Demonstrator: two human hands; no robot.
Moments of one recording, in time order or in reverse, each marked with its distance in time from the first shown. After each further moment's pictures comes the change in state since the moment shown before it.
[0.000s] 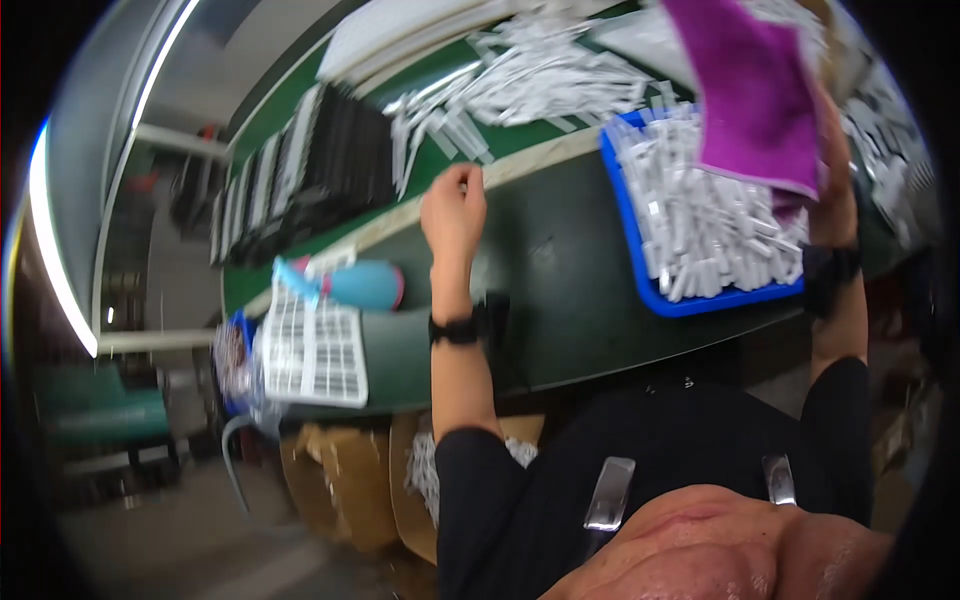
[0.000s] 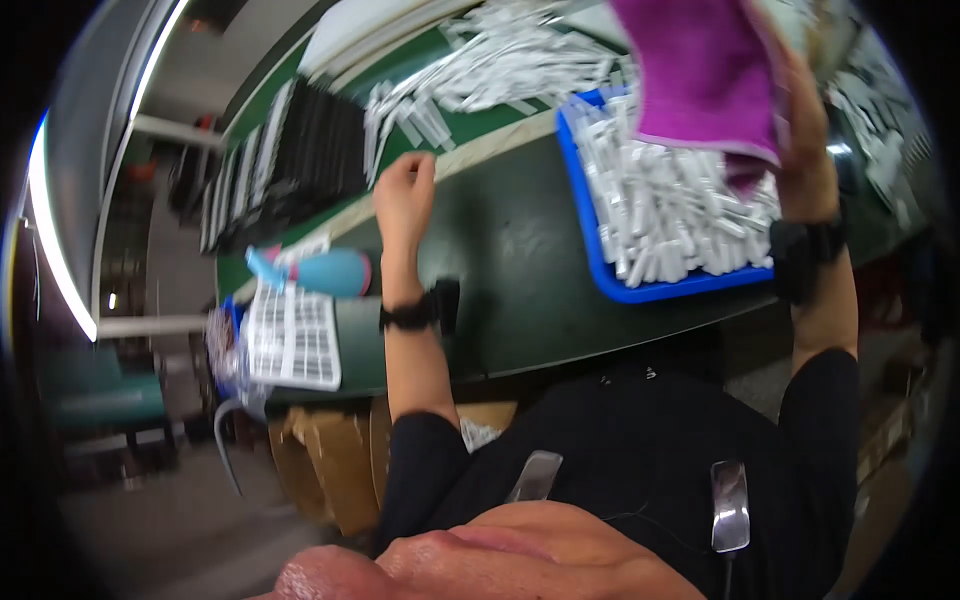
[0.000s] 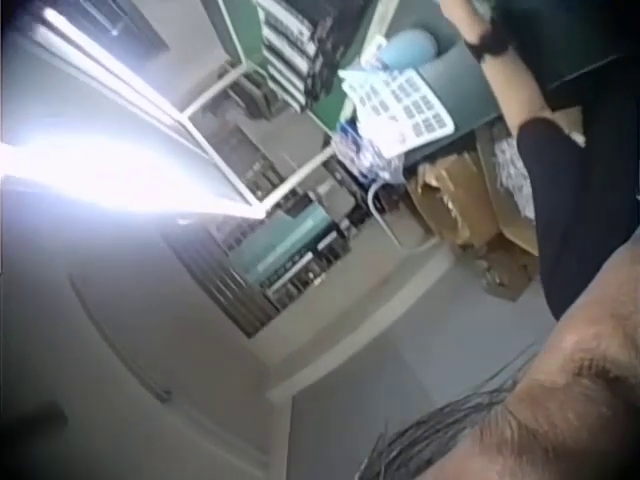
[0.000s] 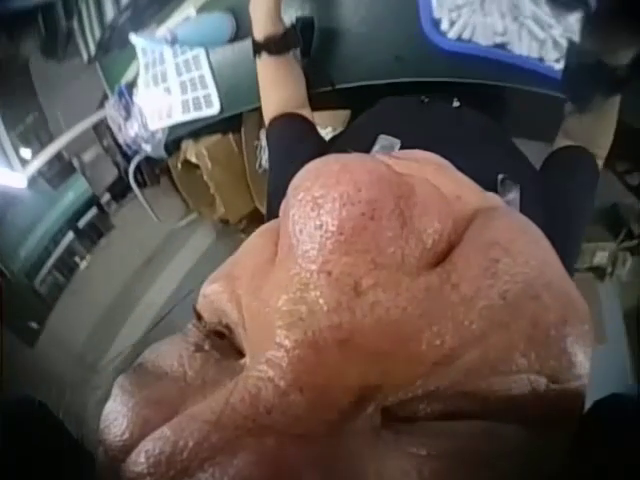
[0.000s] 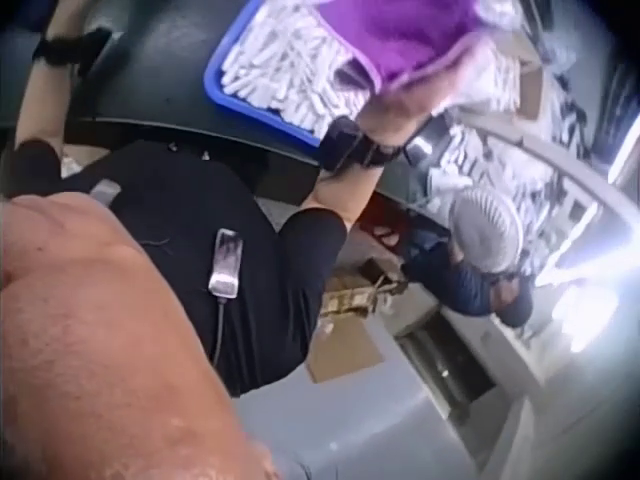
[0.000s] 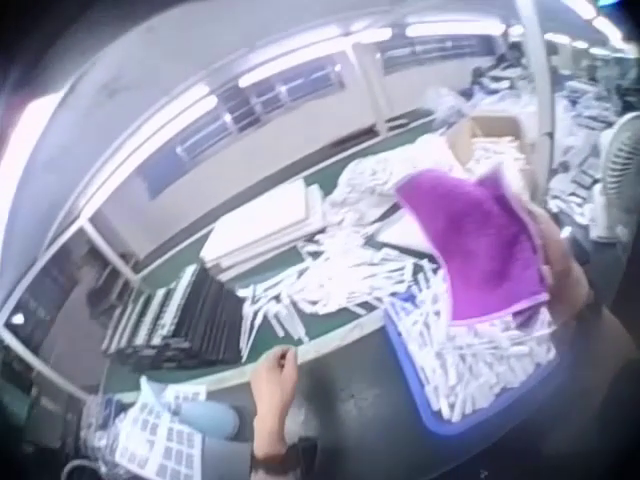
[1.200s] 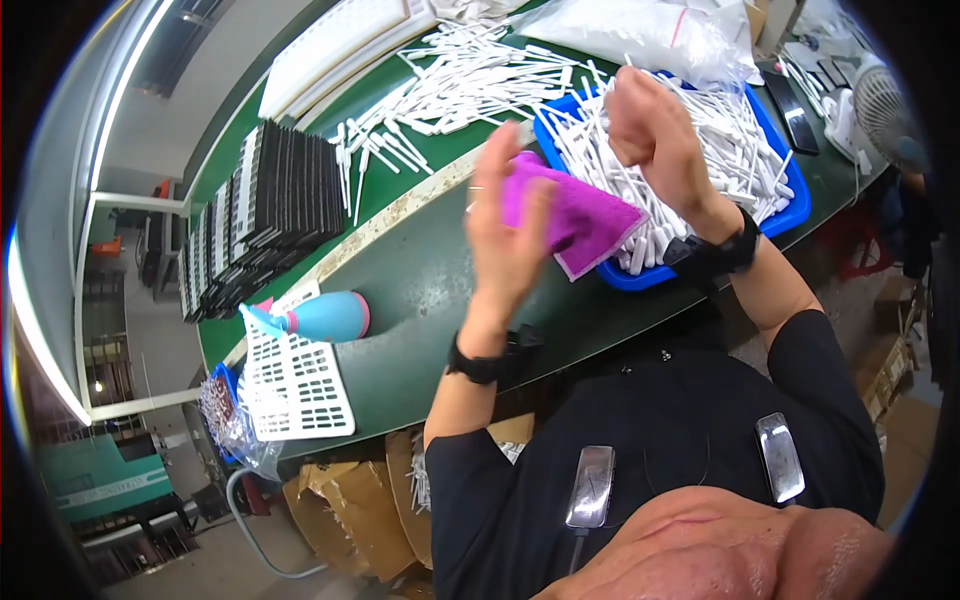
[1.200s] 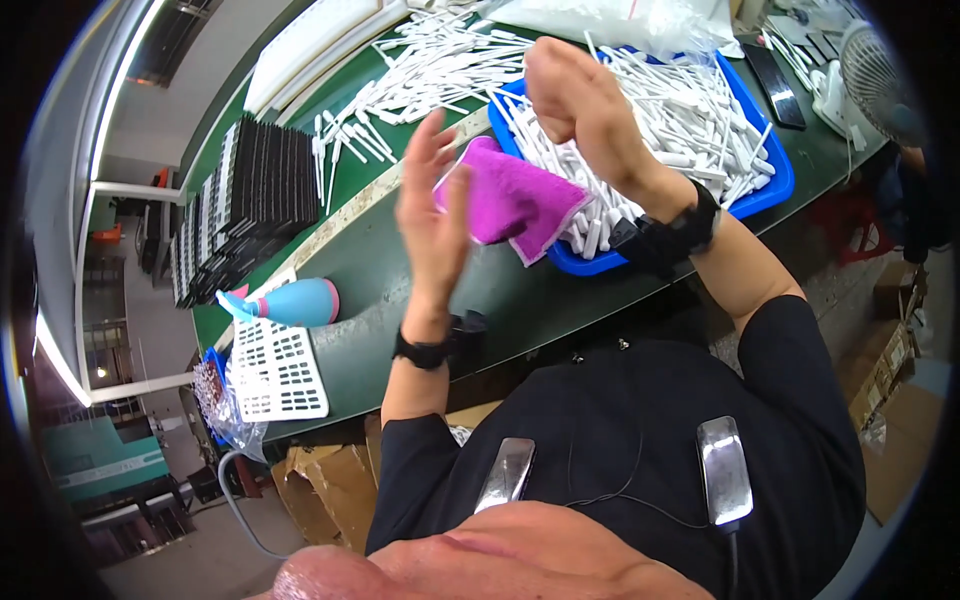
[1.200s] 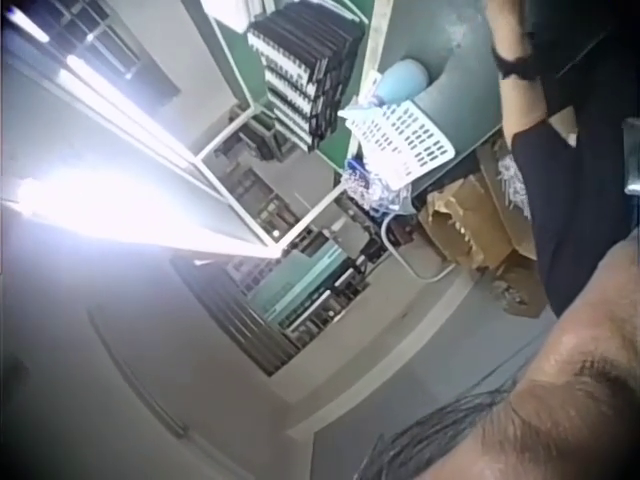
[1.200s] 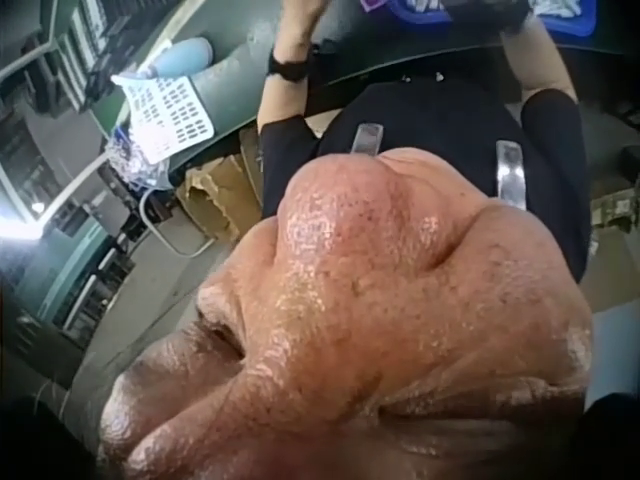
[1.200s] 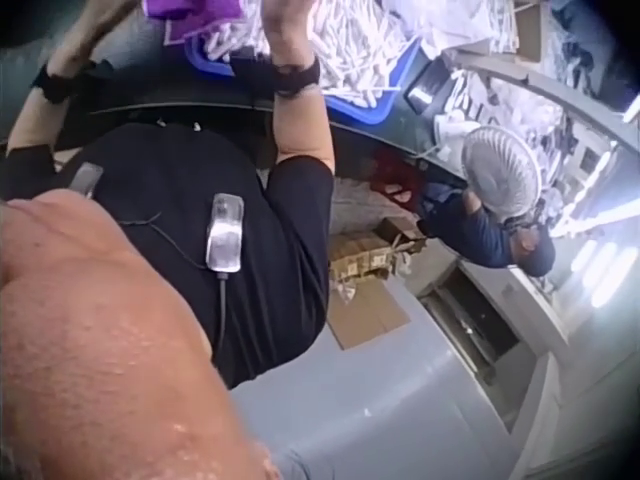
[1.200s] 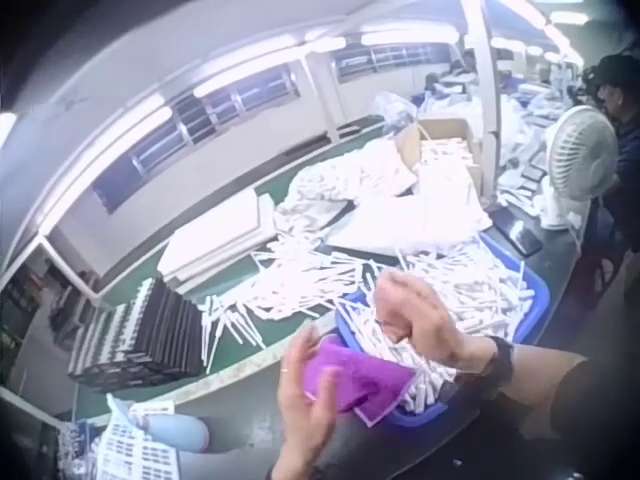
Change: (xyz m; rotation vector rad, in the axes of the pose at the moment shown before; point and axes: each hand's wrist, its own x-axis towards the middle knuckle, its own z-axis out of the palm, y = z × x) left_hand -0.043 0.125 0.027 -0.805 -0.200 0.225; right_hand -0.032 0.070 0.090 -0.591 -0.025 -0.128
